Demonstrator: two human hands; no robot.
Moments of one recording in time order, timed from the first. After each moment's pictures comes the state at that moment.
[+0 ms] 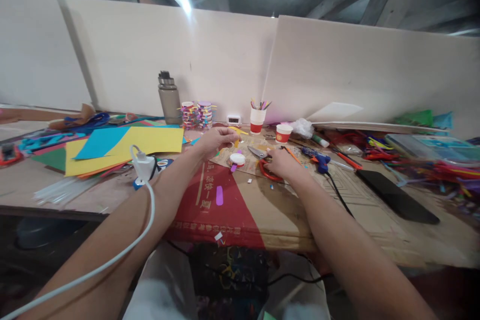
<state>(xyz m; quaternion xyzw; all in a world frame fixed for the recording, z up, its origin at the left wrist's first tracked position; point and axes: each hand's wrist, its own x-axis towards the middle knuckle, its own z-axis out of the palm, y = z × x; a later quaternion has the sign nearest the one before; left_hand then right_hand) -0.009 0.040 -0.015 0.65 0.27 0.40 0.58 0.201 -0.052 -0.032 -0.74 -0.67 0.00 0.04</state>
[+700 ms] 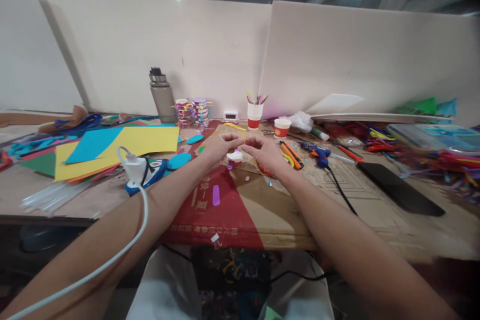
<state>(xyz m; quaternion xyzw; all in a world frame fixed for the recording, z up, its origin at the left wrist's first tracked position) 0.018 0.017 -0.036 0.64 0.30 0.43 0.56 0.168 -0.046 -0.038 -0.52 -0.65 0.26 0.49</state>
